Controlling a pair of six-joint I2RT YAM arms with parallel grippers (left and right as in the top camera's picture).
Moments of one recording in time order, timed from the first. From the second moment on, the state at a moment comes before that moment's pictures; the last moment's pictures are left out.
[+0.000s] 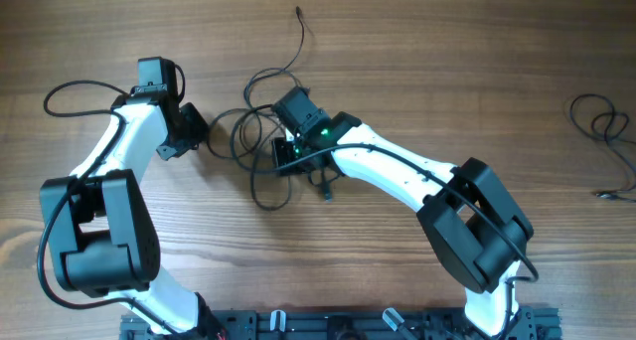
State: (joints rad) left arm 0.10 1.83 1.15 -0.66 -0.02 -0.52; right arm 0.77 2.02 1.40 -0.52 -0.21 0.60
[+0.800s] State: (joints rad) left arm 0.10 1.83 1.15 -0.66 0.00 -0.52; right arm 0.71 2.20 1.40 -0.06 -0.07 0.83
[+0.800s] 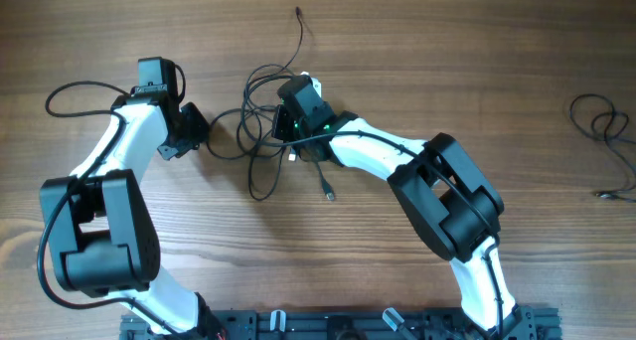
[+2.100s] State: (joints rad) left arm 0.08 1.86 1.07 -0.44 0.18 -0.55; right arm 0.67 1.55 1.71 -0.20 -0.08 0.14
